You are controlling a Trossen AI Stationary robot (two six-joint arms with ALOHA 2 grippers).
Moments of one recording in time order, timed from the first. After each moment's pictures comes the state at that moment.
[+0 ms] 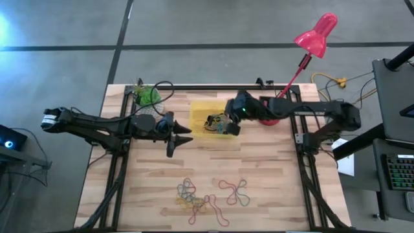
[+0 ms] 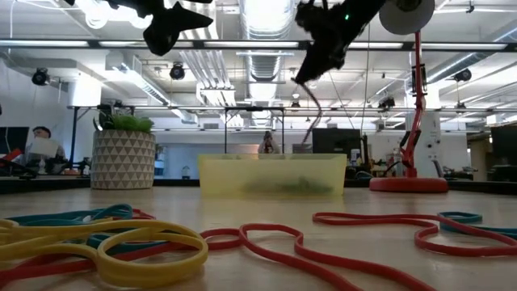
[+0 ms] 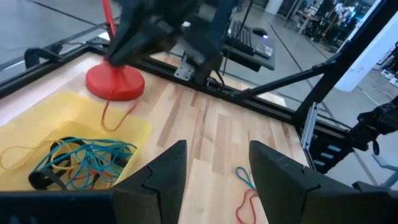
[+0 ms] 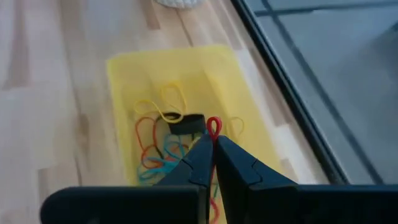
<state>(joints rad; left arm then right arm) -0.09 0.99 0.75 0.04 -0.13 -0.39 -0.16 1.47 1.21 -0.51 0.25 0.02</state>
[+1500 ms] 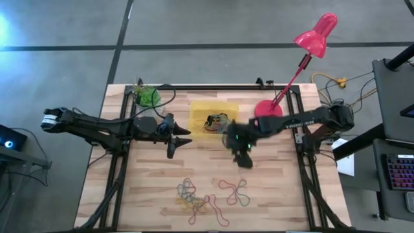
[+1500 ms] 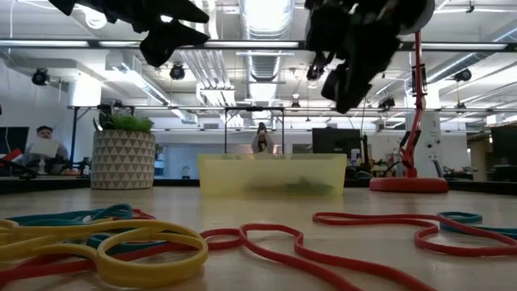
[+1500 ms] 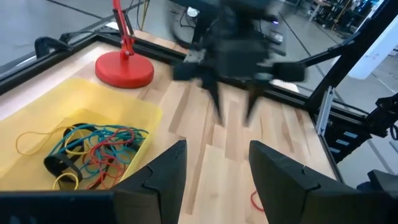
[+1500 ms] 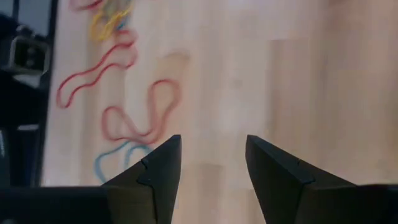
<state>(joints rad) -0.09 0.99 0.69 0.04 -0.14 -0.36 0.03 1.58 1.13 -0.66 -0.34 0.15</state>
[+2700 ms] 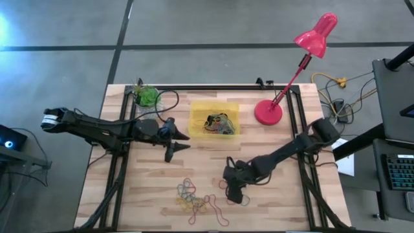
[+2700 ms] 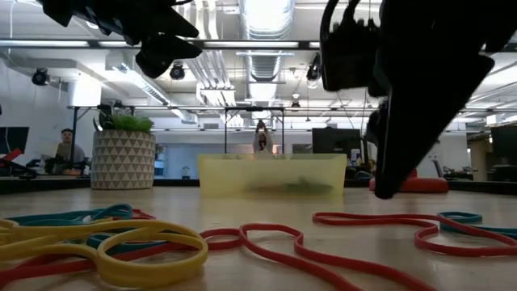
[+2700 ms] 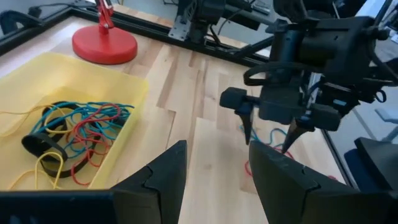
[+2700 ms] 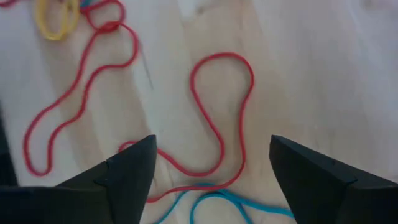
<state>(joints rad) -0.09 0.99 0.63 0.04 -0.05 -0.32 0.44 1.85 1.09 -0.36 0.00 0.83</state>
